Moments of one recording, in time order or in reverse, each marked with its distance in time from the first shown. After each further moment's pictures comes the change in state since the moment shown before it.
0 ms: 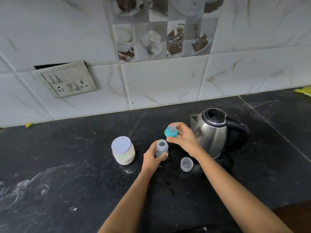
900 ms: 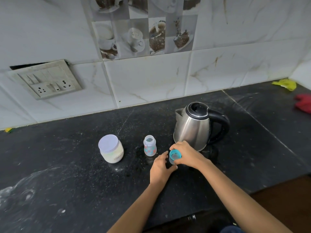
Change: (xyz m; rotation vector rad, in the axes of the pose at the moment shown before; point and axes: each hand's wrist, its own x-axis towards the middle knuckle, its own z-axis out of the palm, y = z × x) left_hand -0.052 0.001 0.075 0.406 -0.055 0.061; right_hand -0.060 0.030 -0.039 -0.965 -0.261 0.082
